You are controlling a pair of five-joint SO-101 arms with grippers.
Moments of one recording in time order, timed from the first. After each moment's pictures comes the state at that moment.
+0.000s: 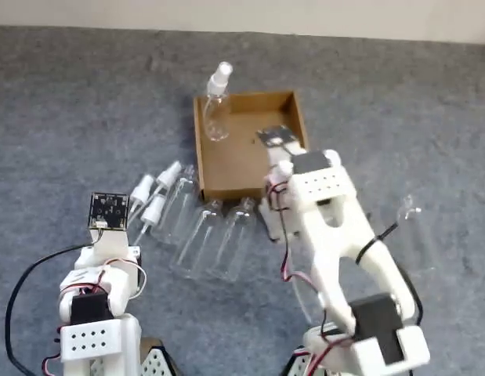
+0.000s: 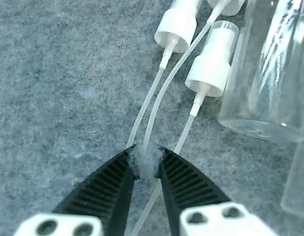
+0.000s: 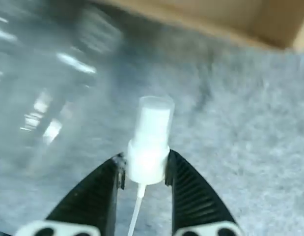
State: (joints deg) left arm -15.9 -90.2 96.1 56.0 -5.9; right arm -22.8 -10.5 21.5 80.7 5.1
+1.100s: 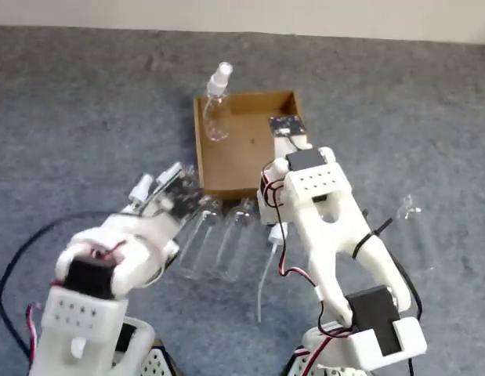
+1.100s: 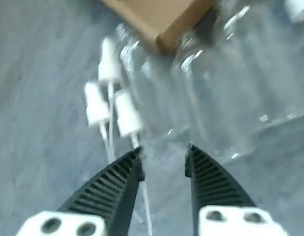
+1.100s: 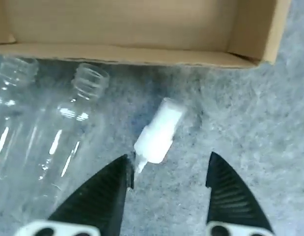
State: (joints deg) left arm 8.7 -63.4 54.1 77.5 -25.0; right arm -20.3 -6.2 22.7 74.2 -4.8
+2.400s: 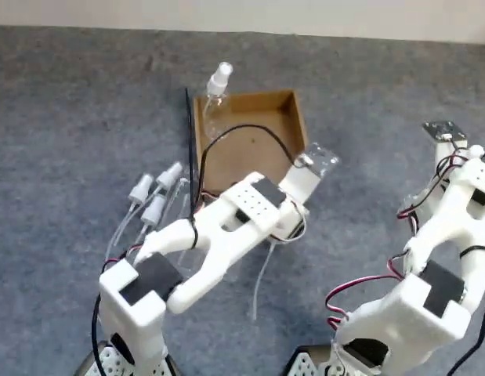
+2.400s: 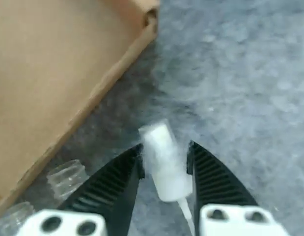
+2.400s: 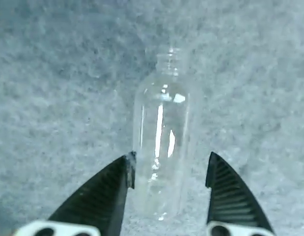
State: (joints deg) left arm 37.8 15.4 13.5 50.9 7.8; right arm 31.4 9.7 1.5 80.9 46.8
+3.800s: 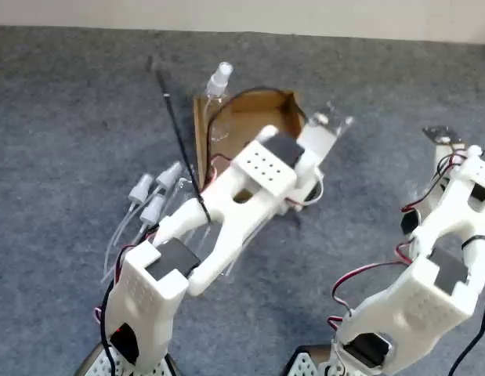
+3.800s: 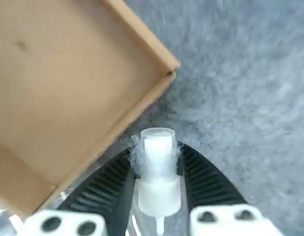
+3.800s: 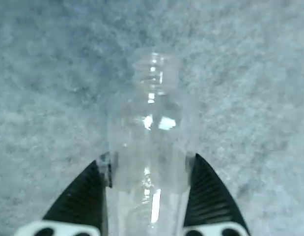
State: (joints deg) left arm 36.2 26.4 -23.1 79.7 8.2; right arm 31.8 16.2 -3.1 79.6 46.8
